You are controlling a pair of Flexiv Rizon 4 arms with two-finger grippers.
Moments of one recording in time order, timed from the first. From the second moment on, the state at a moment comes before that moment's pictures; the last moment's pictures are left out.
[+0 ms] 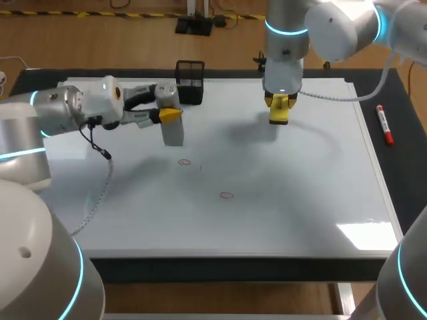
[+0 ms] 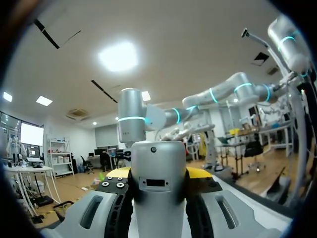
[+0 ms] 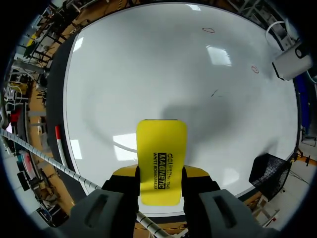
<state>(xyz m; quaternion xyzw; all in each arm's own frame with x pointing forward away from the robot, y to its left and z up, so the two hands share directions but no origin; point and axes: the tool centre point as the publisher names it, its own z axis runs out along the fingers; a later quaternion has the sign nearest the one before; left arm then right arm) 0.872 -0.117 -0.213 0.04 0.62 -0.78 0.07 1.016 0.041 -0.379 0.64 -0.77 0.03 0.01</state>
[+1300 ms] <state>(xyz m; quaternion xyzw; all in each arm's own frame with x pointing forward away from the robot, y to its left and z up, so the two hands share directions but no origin) 0.860 -0.135 -0.266 0.02 0.62 -0.79 0.06 1.016 0.041 -0.379 0.64 -0.77 0.03 0.01</state>
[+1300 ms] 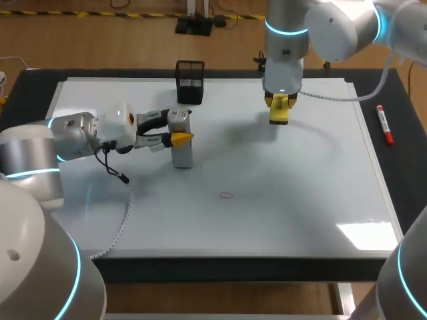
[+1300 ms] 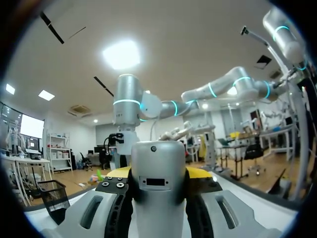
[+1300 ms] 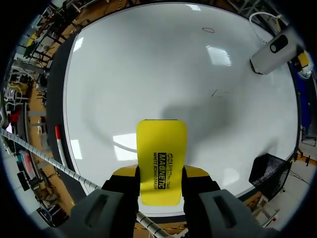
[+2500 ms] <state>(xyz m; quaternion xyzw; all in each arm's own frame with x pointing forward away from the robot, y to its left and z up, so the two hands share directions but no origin) 0.868 -0.140 -0.270 0.03 0.65 -0.76 0.04 1.016 0.041 -0.379 0.64 -0.77 0.03 0.01</state>
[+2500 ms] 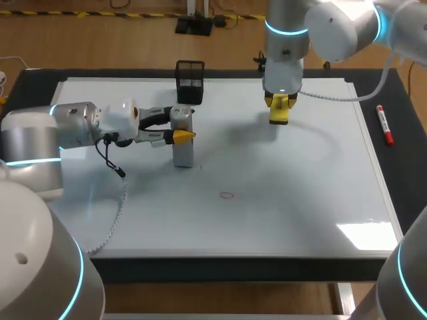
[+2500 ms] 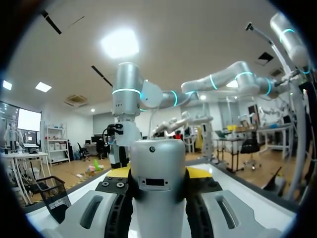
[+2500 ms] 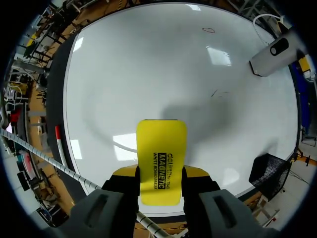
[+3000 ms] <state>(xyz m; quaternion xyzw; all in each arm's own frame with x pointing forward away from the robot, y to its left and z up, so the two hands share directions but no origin) 0.871 -0.127 -0.241 0.03 0.62 -0.78 0.06 1.016 0.041 -0.379 0.64 -0.77 0.03 0.01</state>
